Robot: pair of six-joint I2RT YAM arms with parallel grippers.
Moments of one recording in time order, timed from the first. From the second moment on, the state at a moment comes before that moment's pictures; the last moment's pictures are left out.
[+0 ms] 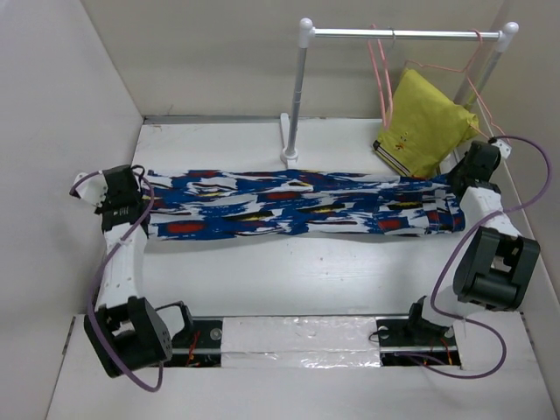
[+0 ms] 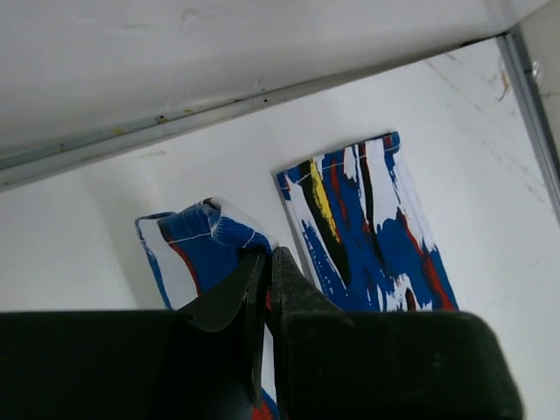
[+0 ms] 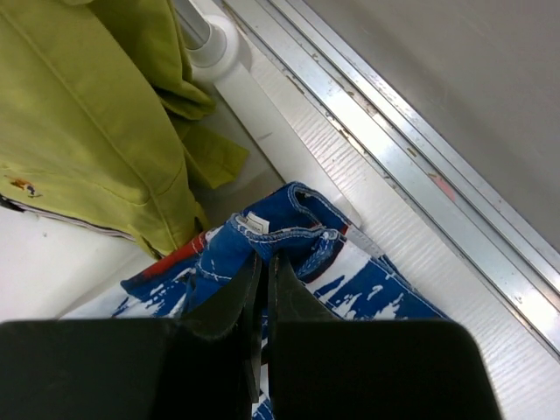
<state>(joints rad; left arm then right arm) 0.29 1.09 0.86 -0.41 -0.52 -0.81 -0.34 1.49 1.03 -0.10 0.20 0.38</state>
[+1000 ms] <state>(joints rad) 0.23 1.77 1.32 -0.33 -0.43 -0.70 -0.33 1.70 1.19 -0.07 0.21 0.35</state>
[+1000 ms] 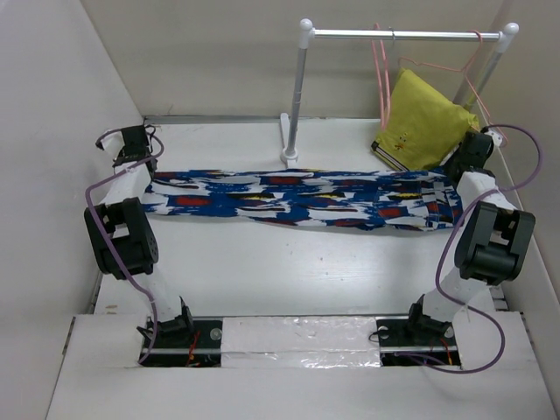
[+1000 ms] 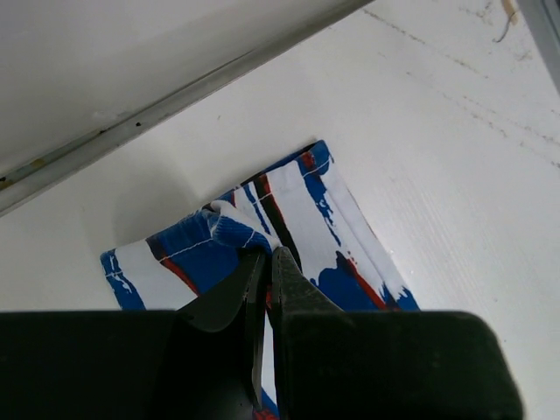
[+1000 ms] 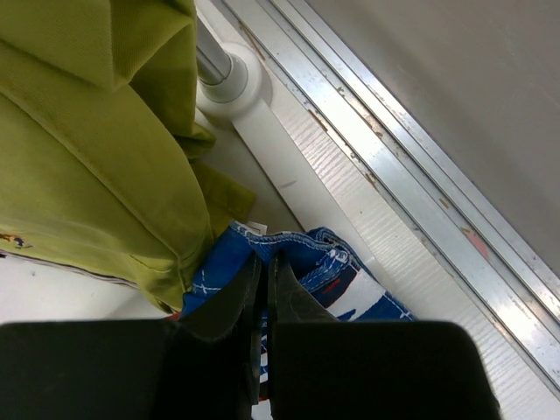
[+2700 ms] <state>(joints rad) 0.16 1.42 0.65 -0.02 -0.22 -0.99 -0.33 1.17 0.59 0.20 0.10 0.53</state>
